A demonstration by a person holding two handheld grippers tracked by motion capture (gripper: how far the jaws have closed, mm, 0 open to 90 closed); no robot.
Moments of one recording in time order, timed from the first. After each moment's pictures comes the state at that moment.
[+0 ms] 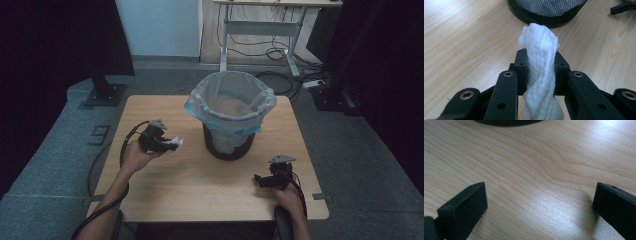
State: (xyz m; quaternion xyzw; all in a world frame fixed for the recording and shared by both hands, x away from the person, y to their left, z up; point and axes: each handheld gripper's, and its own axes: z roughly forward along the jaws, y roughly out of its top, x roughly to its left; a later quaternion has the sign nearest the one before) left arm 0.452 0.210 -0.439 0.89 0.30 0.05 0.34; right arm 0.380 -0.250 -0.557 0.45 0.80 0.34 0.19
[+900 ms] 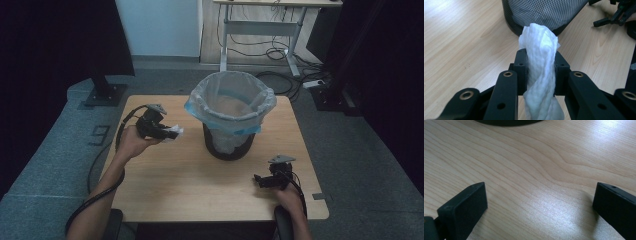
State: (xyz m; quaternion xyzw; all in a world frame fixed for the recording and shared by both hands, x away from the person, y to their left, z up) left arm 0.463 0.206 -0.382 0.90 0.29 0.04 0.34; right arm 0.380 -0.250 -0.557 0.45 0.80 0.34 0.19
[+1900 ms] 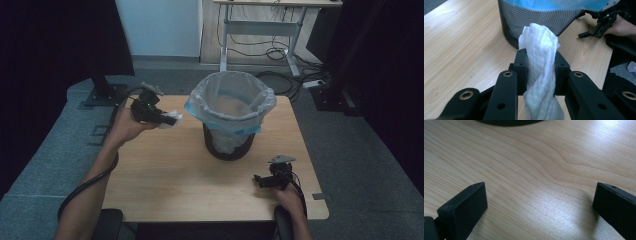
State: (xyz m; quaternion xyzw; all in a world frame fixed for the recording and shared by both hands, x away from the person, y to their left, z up) left arm 0.474 0.207 -0.319 0.90 0.28 0.01 0.35; right arm 0.380 -0.250 -0.557 0.45 0.80 0.34 0.19
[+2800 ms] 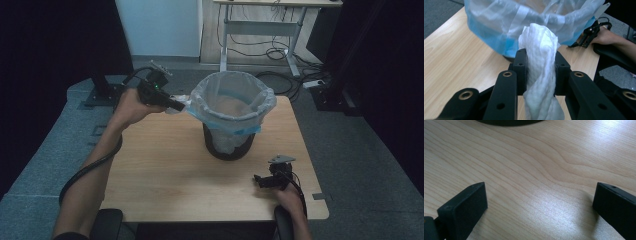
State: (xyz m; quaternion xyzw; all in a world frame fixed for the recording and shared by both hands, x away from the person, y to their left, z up) left arm 0.486 0.174 -0.264 0.90 0.25 0.01 0.34; right arm 0.380 -0.250 -0.557 0.45 0.81 0.34 0.19
